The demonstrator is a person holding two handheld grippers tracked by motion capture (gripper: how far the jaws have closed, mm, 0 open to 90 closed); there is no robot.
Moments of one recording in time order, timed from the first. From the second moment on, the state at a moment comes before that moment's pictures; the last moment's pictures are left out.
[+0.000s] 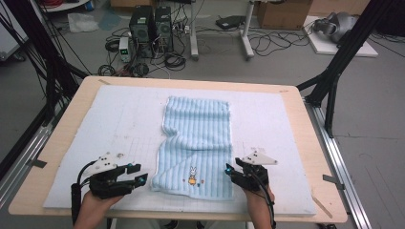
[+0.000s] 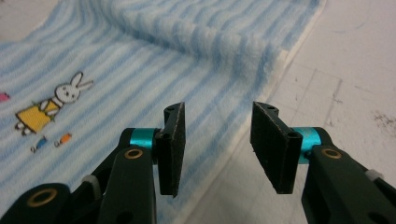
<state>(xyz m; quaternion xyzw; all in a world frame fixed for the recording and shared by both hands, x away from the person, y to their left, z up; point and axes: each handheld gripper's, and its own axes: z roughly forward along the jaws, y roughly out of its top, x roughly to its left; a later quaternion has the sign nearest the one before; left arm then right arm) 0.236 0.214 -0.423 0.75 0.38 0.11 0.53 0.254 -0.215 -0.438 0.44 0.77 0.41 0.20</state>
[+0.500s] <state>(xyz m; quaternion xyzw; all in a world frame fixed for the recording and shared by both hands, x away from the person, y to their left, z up) 0.312 0.163 -0.451 0.78 0.42 0.12 0.44 0.261 -0.206 -0.446 0.44 0.80 0.37 0.16</state>
